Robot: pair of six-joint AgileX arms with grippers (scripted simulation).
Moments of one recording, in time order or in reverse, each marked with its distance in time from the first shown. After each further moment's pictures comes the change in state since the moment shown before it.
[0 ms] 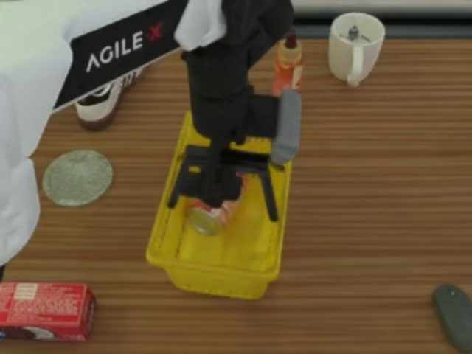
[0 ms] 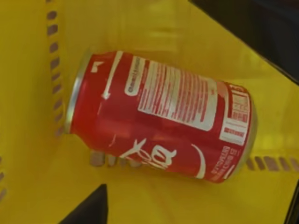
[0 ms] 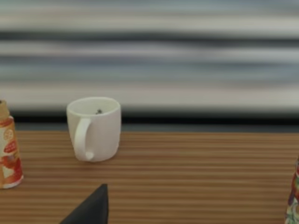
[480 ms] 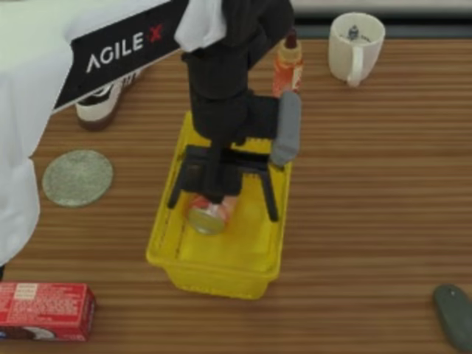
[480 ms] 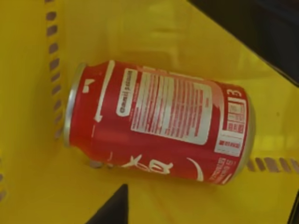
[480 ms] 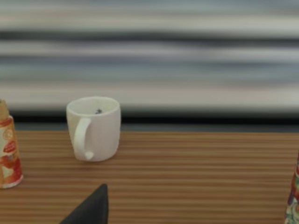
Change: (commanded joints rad) left arm 0.000 0.000 -0.004 0.004 0.000 0.000; right arm 0.000 0.000 0.000 0.000 0.000 0.000
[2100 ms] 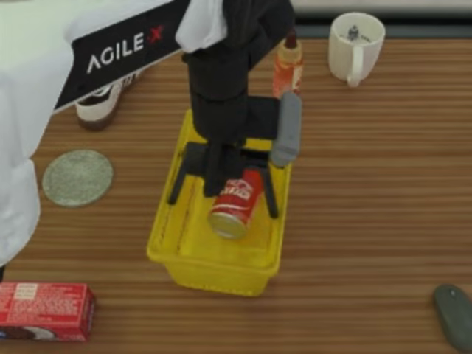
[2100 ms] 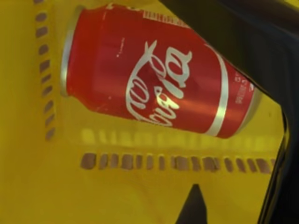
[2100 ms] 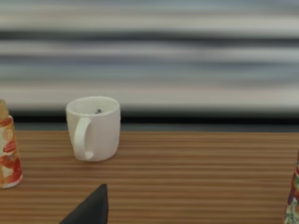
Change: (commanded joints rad) left arm 0.000 0.000 0.000 0.000 0.000 0.000; right arm 0.000 0.000 0.000 0.000 0.000 0.000
